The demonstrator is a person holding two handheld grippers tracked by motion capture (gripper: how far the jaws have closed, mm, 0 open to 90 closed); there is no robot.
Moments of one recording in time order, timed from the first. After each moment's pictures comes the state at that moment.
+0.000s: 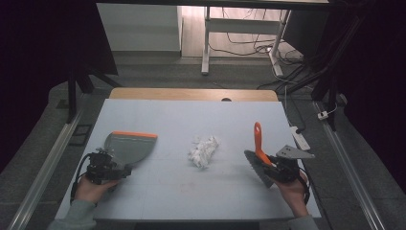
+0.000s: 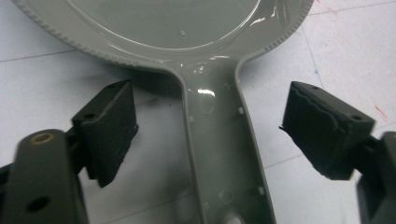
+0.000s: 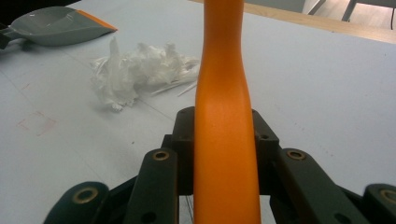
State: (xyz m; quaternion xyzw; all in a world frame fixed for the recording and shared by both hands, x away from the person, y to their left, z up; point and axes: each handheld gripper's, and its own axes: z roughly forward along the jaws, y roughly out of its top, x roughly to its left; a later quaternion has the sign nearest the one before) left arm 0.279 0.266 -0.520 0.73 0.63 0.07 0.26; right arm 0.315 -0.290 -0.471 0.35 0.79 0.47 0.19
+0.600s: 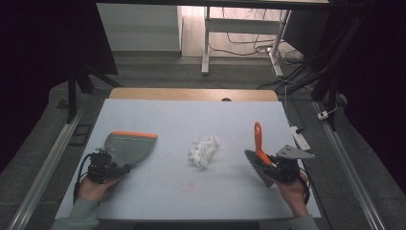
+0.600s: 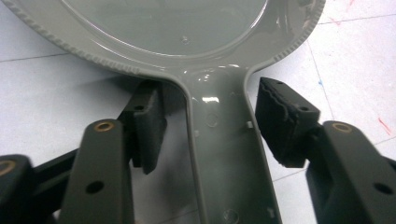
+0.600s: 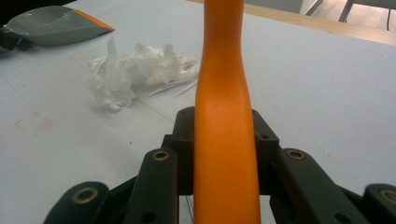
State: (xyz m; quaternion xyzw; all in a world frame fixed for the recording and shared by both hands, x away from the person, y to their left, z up) left arm 0.283 0.268 -0.527 0.72 0.63 0.06 0.28; right arm 0.315 -0.289 -0.470 0.35 0.79 0.47 0.19
